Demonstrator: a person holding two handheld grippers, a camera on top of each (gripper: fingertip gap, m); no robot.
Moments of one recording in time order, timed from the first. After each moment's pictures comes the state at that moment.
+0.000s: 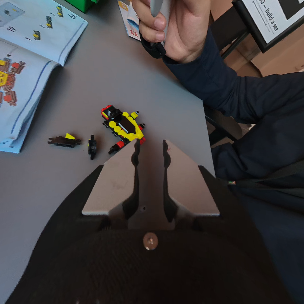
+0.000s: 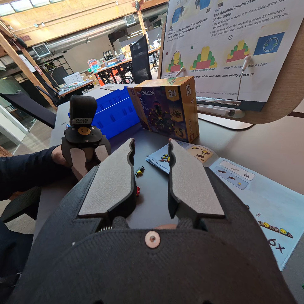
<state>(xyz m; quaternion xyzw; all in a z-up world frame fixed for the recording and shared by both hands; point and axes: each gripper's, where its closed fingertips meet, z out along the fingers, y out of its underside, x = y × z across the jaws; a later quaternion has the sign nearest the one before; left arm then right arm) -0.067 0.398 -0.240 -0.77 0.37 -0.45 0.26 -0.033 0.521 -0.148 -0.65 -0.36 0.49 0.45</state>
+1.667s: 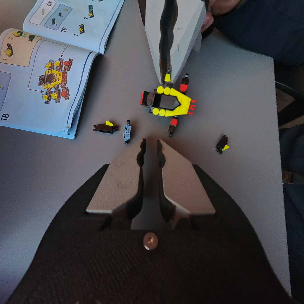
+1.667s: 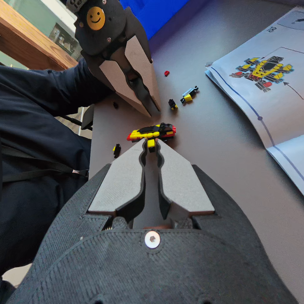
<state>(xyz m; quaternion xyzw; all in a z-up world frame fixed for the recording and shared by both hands) -0.094 0.422 -0.269 -0.81 0.43 -0.27 0.31 -0.045 0.437 -0.244 -0.67 -0.52 0.52 0.10</state>
